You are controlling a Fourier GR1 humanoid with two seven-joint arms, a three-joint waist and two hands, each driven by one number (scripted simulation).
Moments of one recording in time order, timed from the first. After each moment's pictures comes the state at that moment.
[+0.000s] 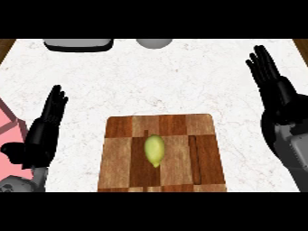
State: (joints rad) left arm -0.10 0.47 -0.35 -1.54 0.36 0.45 -0.15; right arm -0.37 -0.43 0.18 -1.37 -0.38 -0.13 -0.14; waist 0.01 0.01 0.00
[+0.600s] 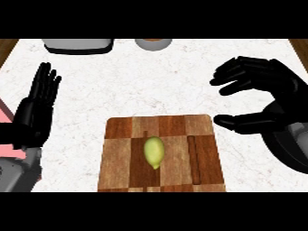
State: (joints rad) left arm -0.21 0.47 -0.26 -1.55 0.42 0.42 -0.12; right arm -0.53 -0.58 0.30 -1.57 -0.03 0.05 -0.62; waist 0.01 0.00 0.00
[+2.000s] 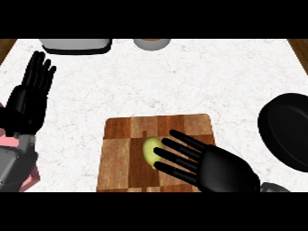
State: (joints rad) left arm -0.28 0.43 -0.15 -1.49 0.40 0.32 -0.06; right arm -0.21 -0.45 0.66 -1.82 1.10 -0.05 -0.40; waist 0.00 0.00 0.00
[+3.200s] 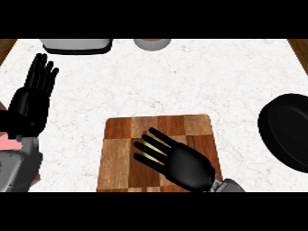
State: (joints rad) left arm -0.25 0.31 -0.04 -1.54 0.25 0.22 0.00; right arm -0.18 -0.13 0.63 -1.49 1.43 -0.17 -0.43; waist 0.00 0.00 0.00
